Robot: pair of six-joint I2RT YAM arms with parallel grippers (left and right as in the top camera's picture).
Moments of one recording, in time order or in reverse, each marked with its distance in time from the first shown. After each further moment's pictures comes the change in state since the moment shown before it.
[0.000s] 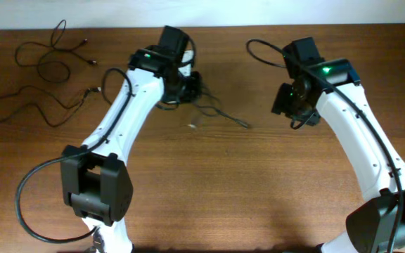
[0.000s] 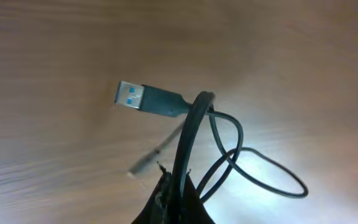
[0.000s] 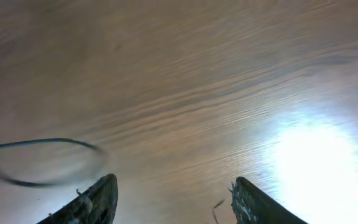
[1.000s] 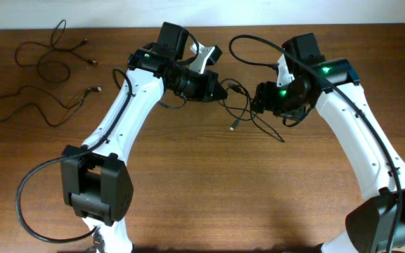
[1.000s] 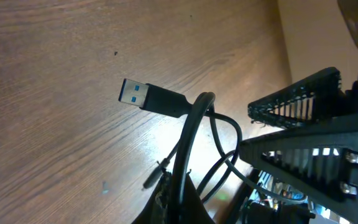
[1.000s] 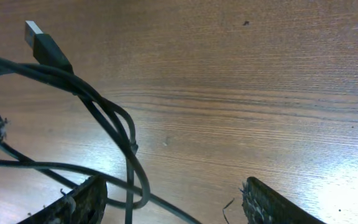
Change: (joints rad) left arm -0.002 0.000 0.000 0.089 0.579 0.253; right arm 0.001 0.006 0.000 0.097 -0.382 -0.236
